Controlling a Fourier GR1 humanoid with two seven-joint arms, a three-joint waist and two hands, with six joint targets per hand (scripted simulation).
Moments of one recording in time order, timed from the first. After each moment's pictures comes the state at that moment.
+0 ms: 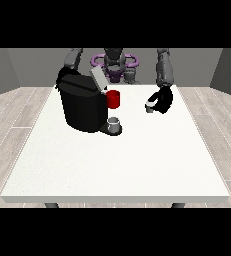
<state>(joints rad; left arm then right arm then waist) -0.60 0.36 0.02 -0.58 -0.64 0.16 -0.28 -0.21 -0.02 -0.04 -1.37 -0.02 -0.16 -0.06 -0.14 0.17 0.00</state>
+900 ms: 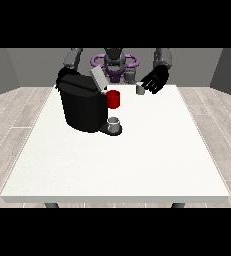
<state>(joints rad) -0.84 0.39 0.03 -0.70 -0.62 -0.10 -0.24 -0.25 -0.03 -0.06 -1.24 -0.04 -0.14 -0.11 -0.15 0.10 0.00</state>
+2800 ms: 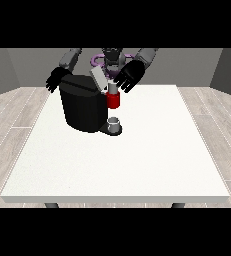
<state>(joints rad) -1.18 0.44 0.12 -0.64 -0.64 -0.15 -0.11 -0.34 -0.03 -0.05 -1.36 -0.02 -0.17 -0.07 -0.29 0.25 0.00</state>
